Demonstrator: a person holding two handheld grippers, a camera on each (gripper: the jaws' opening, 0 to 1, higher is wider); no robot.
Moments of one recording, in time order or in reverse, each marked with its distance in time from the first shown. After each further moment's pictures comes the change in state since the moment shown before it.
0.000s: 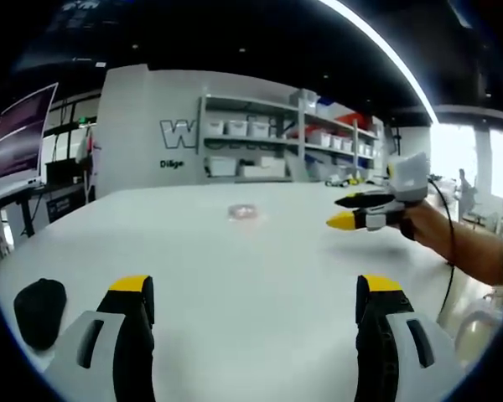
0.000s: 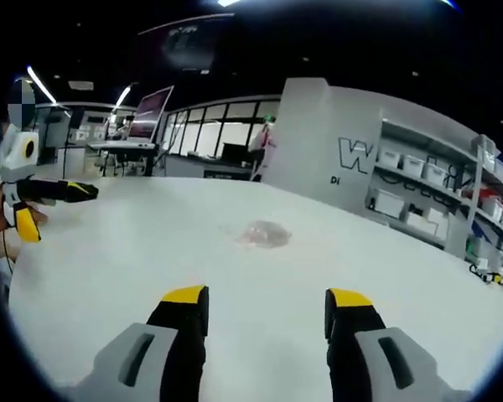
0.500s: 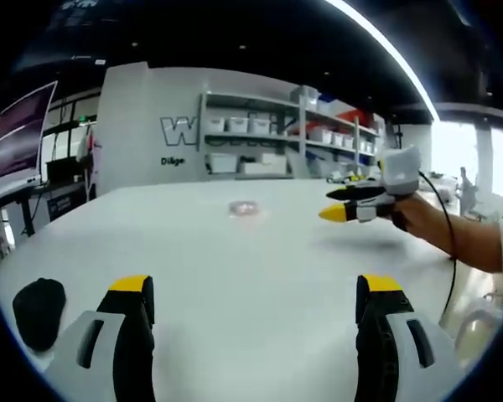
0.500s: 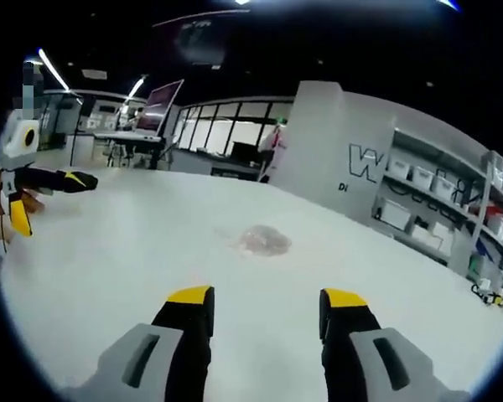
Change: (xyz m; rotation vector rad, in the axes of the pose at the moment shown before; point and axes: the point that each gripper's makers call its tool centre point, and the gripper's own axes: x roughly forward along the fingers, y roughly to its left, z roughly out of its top) left arm 0.002 0.002 -0.005 0.006 0.022 0.005; right arm 0.021 -0.004 0.005 -0.081 0.000 0.033
